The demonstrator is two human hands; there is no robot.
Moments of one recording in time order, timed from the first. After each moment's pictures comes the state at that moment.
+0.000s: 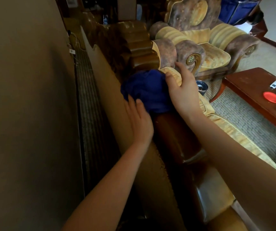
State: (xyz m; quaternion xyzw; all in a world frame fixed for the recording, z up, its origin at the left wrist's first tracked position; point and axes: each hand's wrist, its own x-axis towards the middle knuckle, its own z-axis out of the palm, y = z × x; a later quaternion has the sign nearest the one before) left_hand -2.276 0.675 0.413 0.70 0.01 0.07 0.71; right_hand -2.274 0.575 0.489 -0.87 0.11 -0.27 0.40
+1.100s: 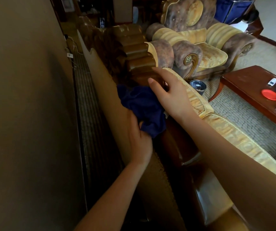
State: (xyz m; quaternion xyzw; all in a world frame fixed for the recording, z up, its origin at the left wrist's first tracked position) left_hand -2.304 0.685 0.390 0.66 -0.12 0.10 0.74; right_hand -2.276 0.584 0.493 -0.89 0.00 -0.22 0.39
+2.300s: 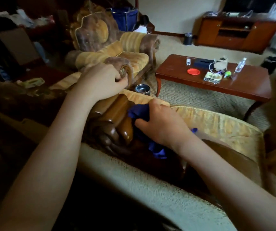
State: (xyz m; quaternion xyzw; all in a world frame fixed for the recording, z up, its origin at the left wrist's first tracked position) left_hand -2.015 0.654 0.585 0.80 -0.58 0.13 0.07; right_hand -2.188 0.625 0.536 -0.89 0.39 -0.09 0.21
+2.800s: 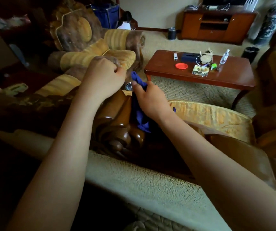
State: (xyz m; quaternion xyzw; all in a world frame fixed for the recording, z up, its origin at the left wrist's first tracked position) left_hand -2.002 0.654 0.585 0.79 -0.55 0.08 0.25; right_hand -2.121 0.614 0.545 -0.76 0.44 -0.26 0.40
